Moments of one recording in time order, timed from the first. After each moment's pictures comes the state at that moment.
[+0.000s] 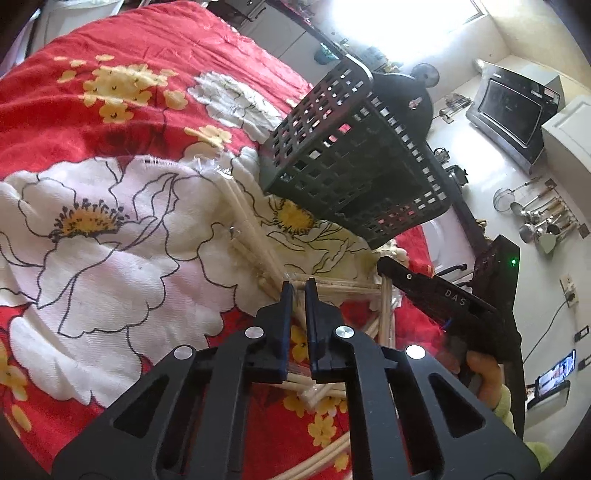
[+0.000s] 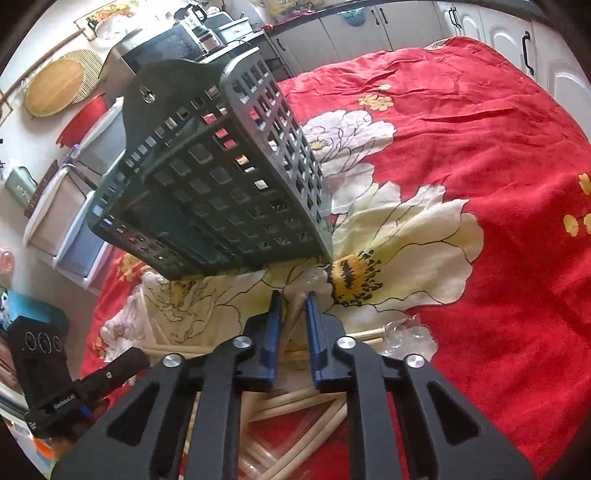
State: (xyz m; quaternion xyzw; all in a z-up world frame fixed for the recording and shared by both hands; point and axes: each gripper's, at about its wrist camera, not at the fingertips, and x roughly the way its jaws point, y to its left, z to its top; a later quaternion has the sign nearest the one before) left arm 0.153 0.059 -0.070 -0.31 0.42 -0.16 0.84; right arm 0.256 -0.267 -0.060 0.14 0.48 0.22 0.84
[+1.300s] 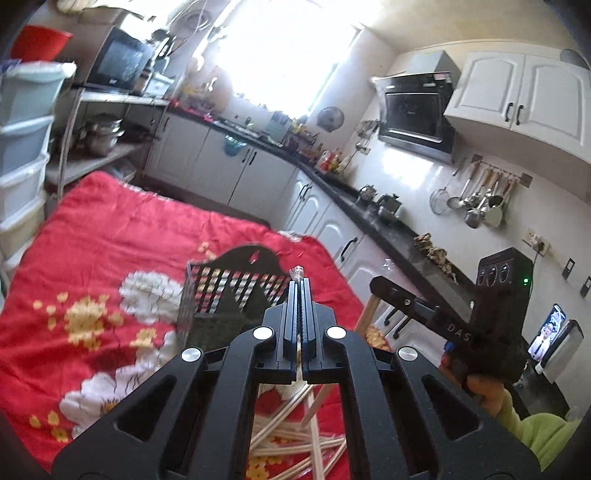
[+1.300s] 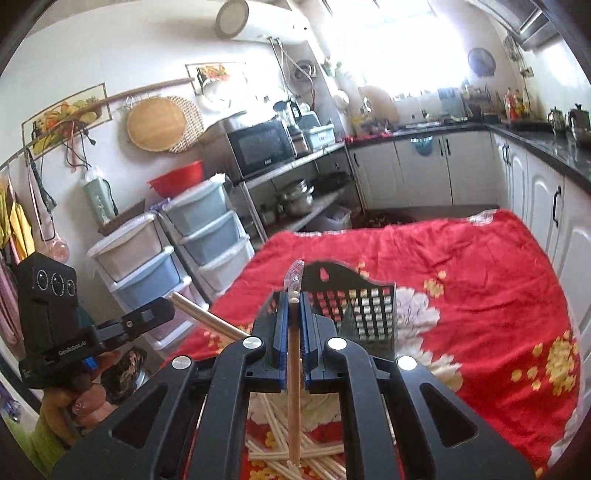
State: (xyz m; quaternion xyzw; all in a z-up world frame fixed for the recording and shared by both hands) left arm 0.136 0.042 0.109 -0.18 0.23 -0.24 0.93; right arm 0.188 -0.262 0.118 0.10 0.24 0.30 0.92
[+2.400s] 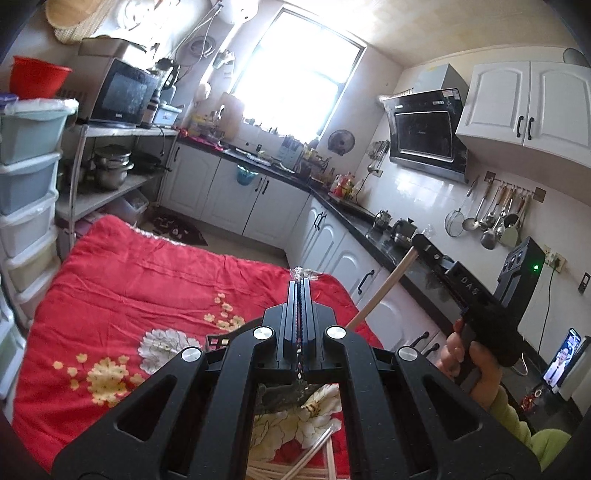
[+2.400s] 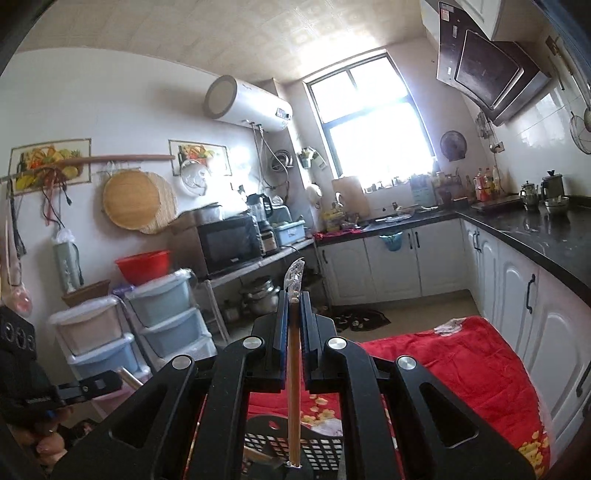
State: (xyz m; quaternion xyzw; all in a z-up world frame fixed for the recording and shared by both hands) left arm 0.174 0.054 0.145 -0.18 0.19 -0.20 0.94; right arm 0.250 -0.283 0.170 0.11 0.07 0.22 0.97
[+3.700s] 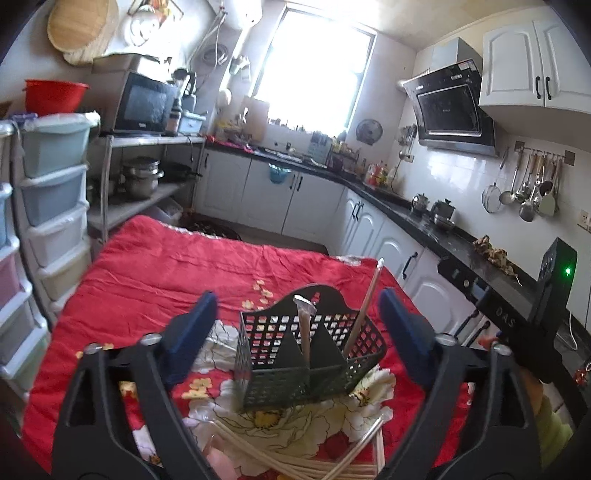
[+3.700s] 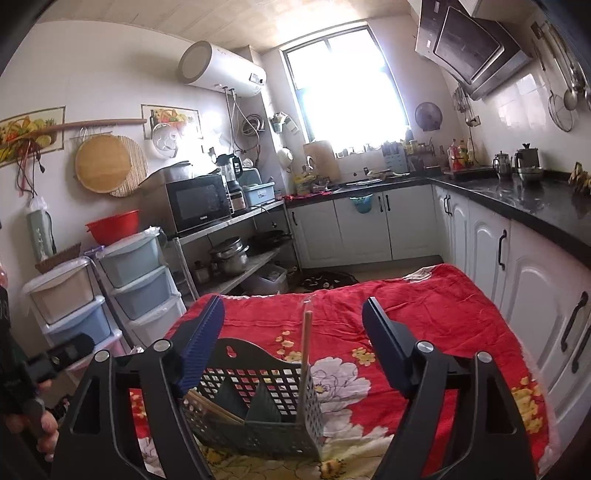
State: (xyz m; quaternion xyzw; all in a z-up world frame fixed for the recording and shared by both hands) left arm 0.165 0.036 0.109 -0.12 0.19 -0.12 0.97; right arm 0.230 -0.285 0.101 0.09 0.14 0.17 0.97
